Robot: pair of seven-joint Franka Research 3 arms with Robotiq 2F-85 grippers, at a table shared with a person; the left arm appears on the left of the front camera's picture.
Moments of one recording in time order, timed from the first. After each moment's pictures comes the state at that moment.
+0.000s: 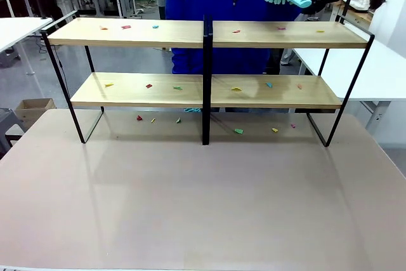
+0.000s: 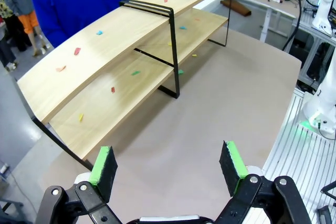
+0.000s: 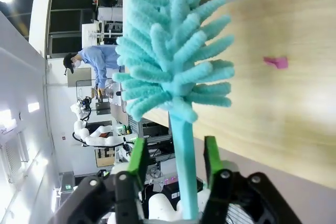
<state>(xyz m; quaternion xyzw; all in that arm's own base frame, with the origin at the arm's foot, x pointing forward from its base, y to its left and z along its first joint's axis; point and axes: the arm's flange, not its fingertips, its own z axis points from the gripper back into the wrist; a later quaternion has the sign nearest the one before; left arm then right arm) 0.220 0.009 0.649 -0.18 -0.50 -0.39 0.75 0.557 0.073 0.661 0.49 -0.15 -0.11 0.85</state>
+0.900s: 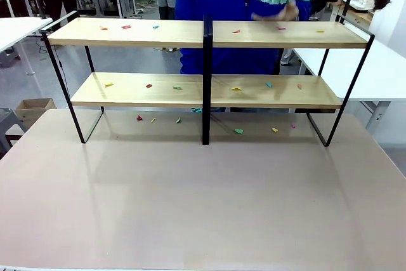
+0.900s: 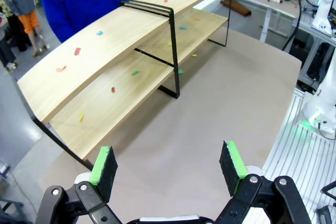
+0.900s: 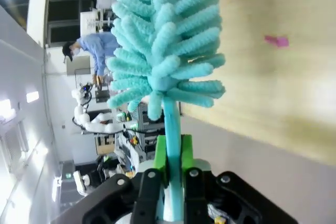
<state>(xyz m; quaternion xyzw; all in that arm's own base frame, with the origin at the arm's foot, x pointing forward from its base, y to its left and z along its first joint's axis) 0.220 0.009 0.649 -0.18 -0.50 -0.39 0.75 0.541 0.065 0.670 0.49 -0.12 -0.09 0.86</state>
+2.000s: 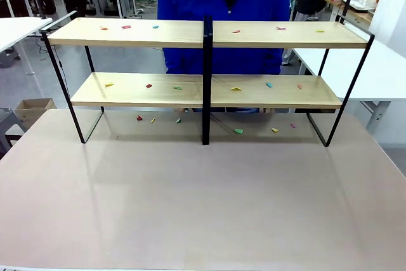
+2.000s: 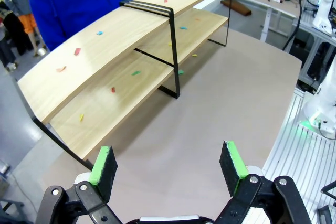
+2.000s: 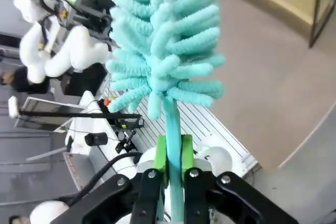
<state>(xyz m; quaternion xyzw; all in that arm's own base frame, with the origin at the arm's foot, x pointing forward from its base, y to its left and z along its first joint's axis) 0.219 0.009 0.650 -0.18 -0.50 -0.39 0.75 0.260 -0.162 0.757 0.35 -0.14 0.27 0.89</state>
